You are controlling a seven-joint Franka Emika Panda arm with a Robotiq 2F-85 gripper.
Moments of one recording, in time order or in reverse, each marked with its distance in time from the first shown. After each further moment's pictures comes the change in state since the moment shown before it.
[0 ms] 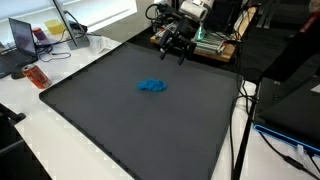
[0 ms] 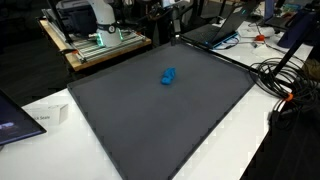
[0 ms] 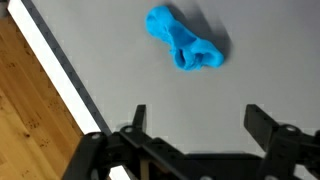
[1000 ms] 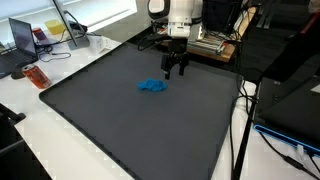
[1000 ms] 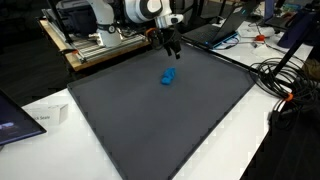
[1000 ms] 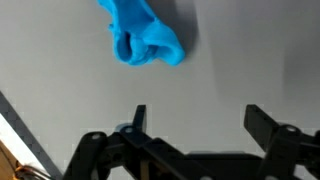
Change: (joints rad) arm -0.112 0.287 -0.106 0.094 -0.192 0.457 -0.231
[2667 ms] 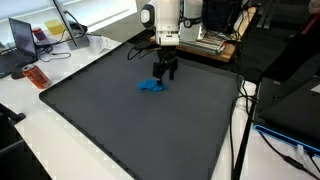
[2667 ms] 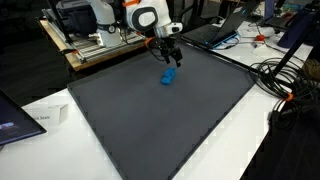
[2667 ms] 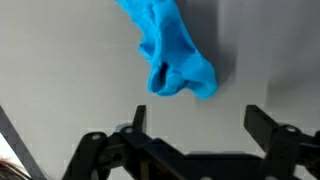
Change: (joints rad) arm -0.249 0.110 0.166 0.045 0.217 0.010 -0.498
